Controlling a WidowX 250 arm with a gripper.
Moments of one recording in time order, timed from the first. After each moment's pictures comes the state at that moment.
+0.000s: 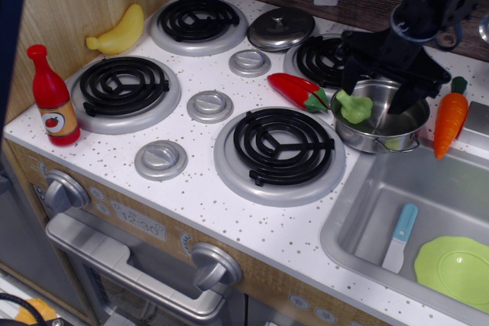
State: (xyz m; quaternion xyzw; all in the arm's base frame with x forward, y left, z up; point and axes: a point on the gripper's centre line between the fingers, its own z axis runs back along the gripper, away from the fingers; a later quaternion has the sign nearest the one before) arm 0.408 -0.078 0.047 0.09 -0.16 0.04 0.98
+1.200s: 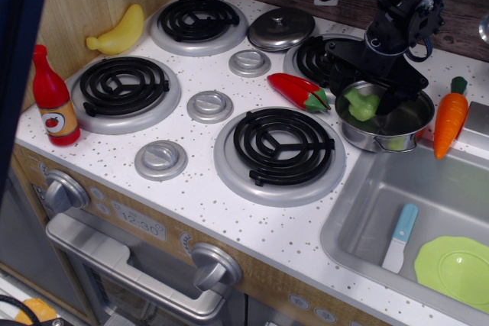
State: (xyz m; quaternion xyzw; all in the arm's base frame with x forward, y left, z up) arm 0.426 -0.072 0.023 0.08 -0.20 0.03 0.98
